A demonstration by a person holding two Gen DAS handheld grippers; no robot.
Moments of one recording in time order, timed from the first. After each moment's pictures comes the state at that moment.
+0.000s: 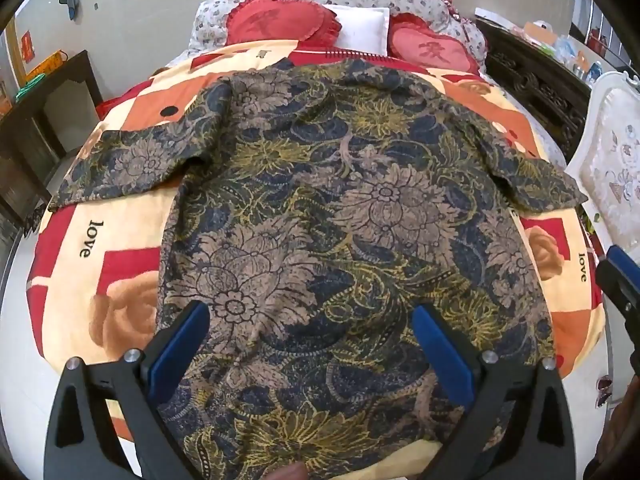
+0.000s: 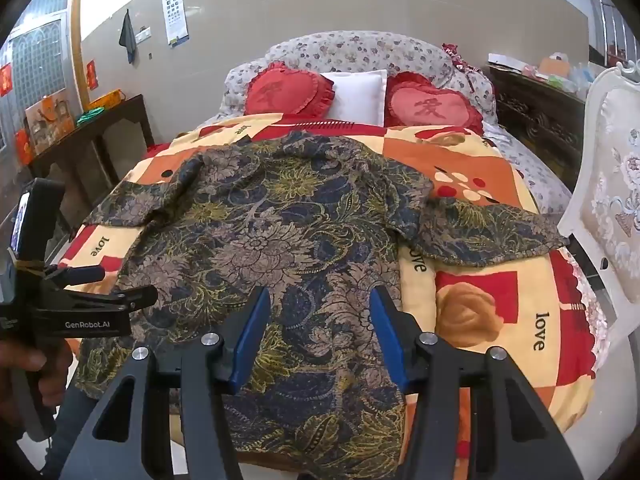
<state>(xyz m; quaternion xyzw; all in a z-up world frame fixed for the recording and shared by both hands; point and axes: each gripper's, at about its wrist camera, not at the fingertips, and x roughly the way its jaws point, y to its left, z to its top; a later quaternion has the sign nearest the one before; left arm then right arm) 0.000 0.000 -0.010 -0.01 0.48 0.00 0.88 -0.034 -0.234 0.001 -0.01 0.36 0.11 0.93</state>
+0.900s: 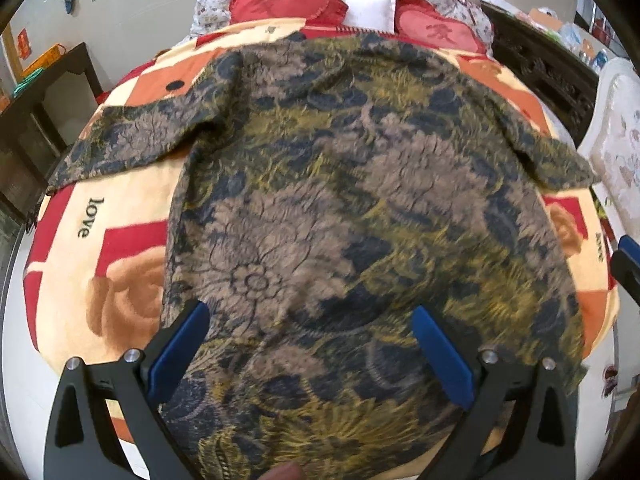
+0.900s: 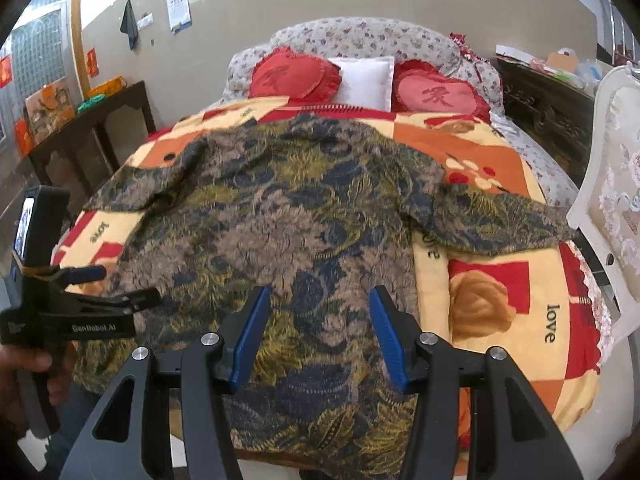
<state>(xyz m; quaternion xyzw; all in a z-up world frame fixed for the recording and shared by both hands) -0.005 0.023 -0.046 0.00 0.50 0.01 0.86 -0.031 -0.216 -0.020 -0.02 0.39 0.11 0.91</state>
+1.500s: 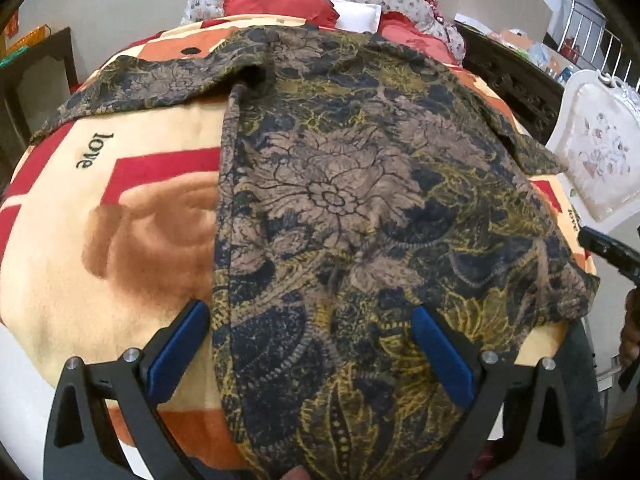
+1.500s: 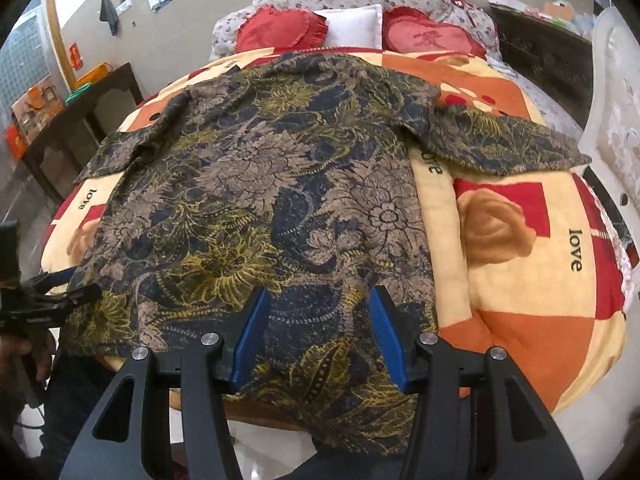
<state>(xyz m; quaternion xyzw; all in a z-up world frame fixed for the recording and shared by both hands) -0.057 0.102 -0.091 -0.04 0.47 -0.07 0.88 -0.043 -0.232 -0.072 0.01 0.44 0.11 0.89</state>
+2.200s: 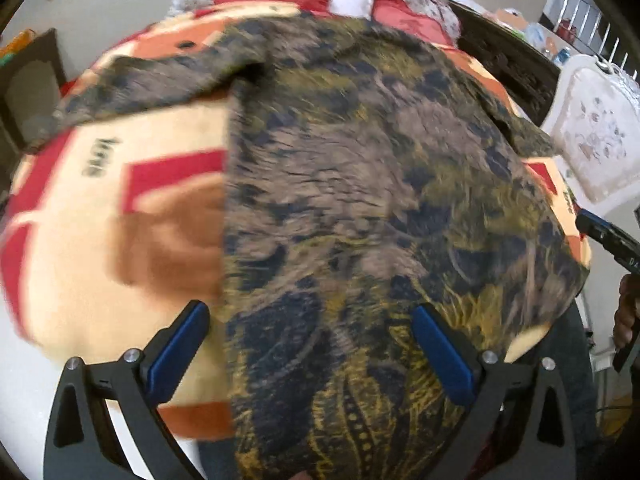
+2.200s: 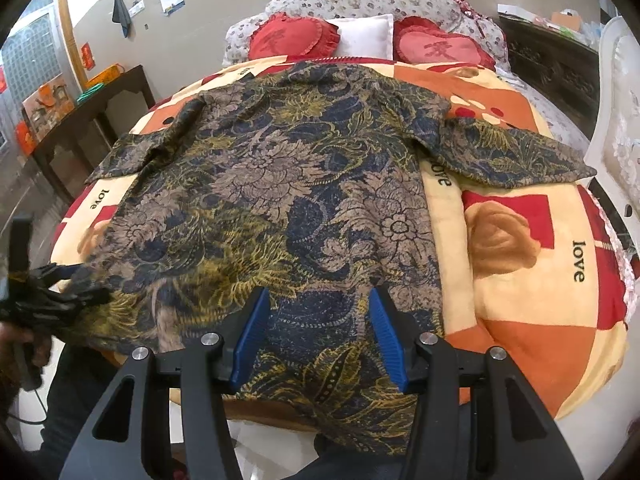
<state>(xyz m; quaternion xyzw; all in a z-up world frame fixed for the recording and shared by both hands) -0.055 0.124 -0.063 -0.01 0.50 -0.07 0.86 -0.046 -0.231 -0.064 0.01 0.43 0.12 0.89</state>
